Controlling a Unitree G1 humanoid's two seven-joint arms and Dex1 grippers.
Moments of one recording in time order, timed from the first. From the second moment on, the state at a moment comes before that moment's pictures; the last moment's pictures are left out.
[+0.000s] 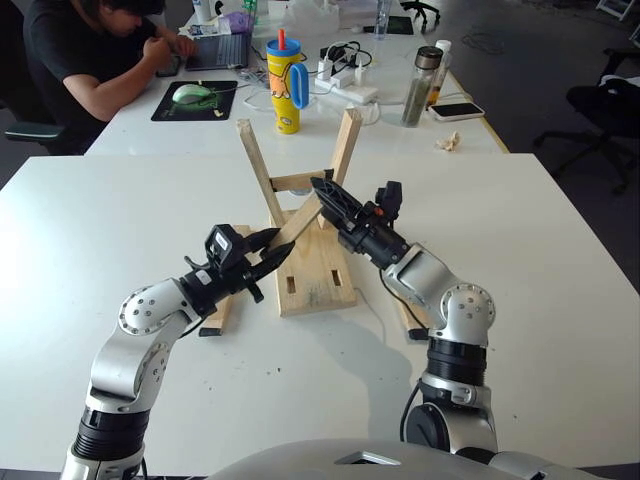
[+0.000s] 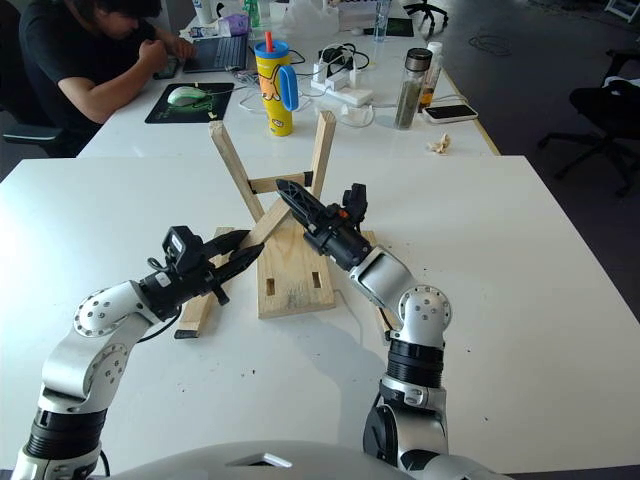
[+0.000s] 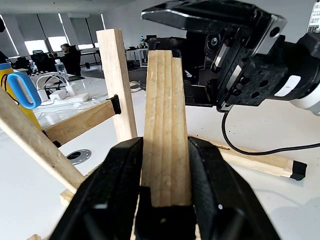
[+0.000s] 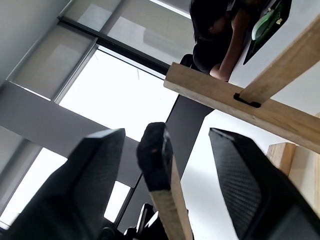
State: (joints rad) left arm -0.02 0.44 -0.01 -0.45 -0.40 0.36 -0.67; right arm -0.37 0.14 -0.25 -0.11 1.31 0.97 0.04
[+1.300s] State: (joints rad) left arm 0.00 0.27 0.06 -0.41 -0.58 0.39 -0.52; right arm 0.03 -0.21 -0.22 -0.56 0.74 0.64 0.08
